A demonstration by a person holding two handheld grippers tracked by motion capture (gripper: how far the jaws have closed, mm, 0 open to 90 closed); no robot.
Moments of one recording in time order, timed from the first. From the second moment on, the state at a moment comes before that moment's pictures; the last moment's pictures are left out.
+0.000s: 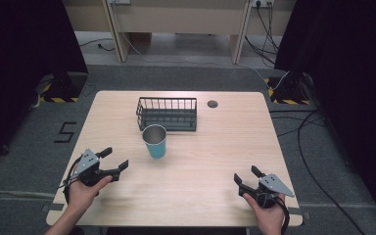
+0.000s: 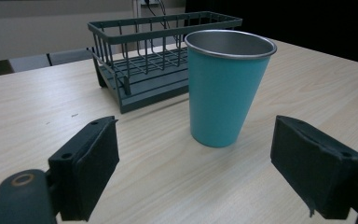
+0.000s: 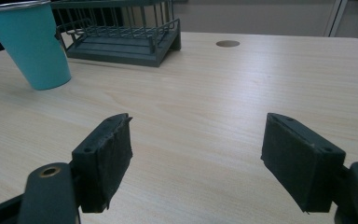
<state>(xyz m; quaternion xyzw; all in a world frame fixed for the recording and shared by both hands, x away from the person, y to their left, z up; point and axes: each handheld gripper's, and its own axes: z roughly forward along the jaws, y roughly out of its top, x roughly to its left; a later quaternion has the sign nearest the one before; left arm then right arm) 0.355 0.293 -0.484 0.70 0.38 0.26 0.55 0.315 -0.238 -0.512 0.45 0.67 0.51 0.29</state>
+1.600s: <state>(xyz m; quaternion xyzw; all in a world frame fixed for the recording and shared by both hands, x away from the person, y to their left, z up) 0.415 0.219 -0.499 0.74 0.34 0.23 0.54 0.317 -0.238 -0.512 0.45 0.68 0.51 0.28</state>
